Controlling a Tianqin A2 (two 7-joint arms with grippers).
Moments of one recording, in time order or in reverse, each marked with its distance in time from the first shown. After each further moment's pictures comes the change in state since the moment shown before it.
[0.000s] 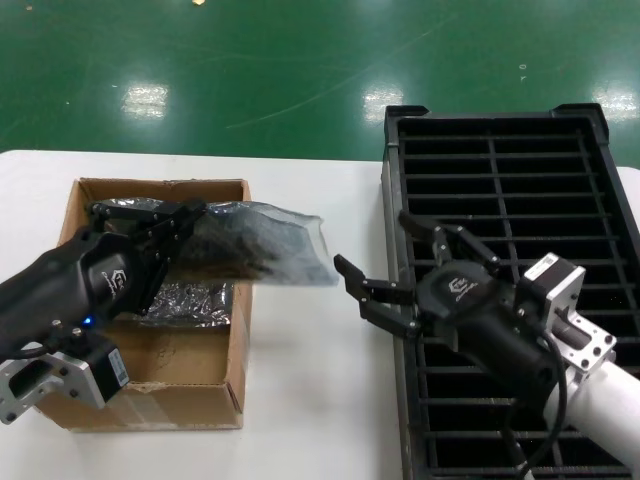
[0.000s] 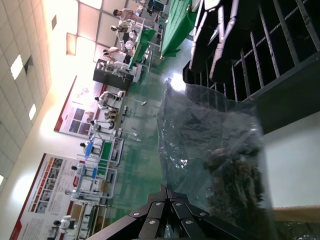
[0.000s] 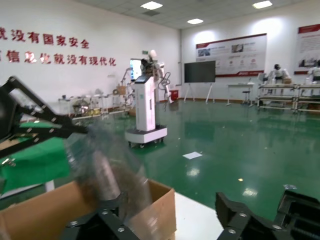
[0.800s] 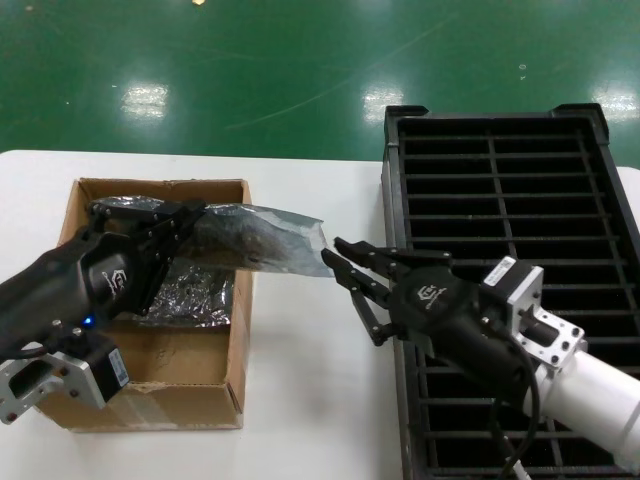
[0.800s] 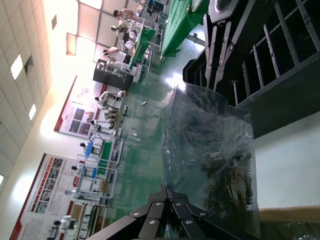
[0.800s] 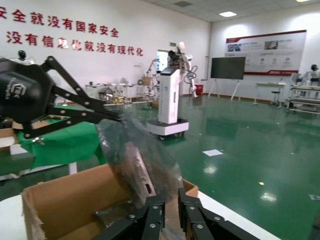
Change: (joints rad) left arm 0.000 0.000 0.000 0.000 0.000 0.000 0.000; right arm 0.062 -0.023 -0.020 -0.048 -0.044 -0.119 -0.044
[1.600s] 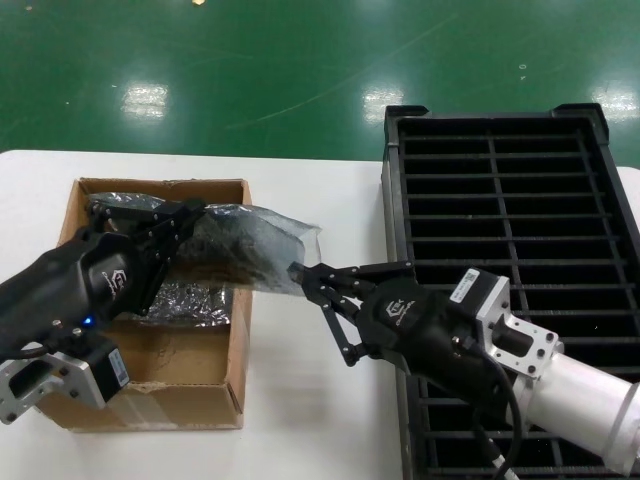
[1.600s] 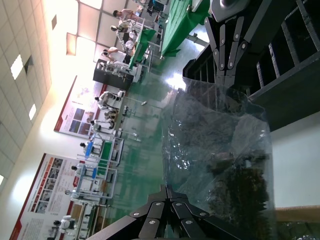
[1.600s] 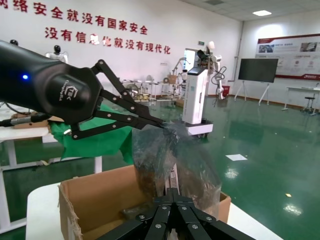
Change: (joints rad) left arm 0.000 0.000 0.000 0.000 0.000 0.000 0.000; right arm 0.026 -0.004 -0.039 0.047 -0.064 -0.079 0.028
